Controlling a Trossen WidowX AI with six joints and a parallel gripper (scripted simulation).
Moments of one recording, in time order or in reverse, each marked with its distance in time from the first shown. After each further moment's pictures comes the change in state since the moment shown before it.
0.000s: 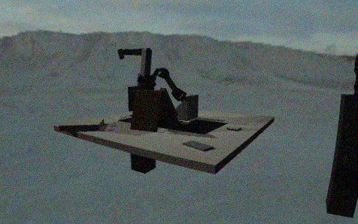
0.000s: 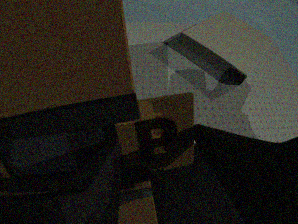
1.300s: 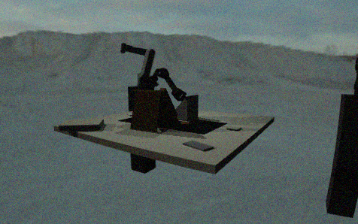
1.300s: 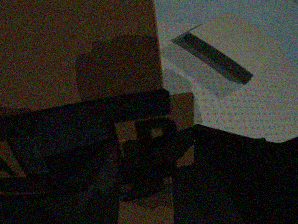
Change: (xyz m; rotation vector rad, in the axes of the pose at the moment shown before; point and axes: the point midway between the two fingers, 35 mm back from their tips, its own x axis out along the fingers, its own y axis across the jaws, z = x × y) arm 0.000 0.021 0.000 0.001 0.001 0.002
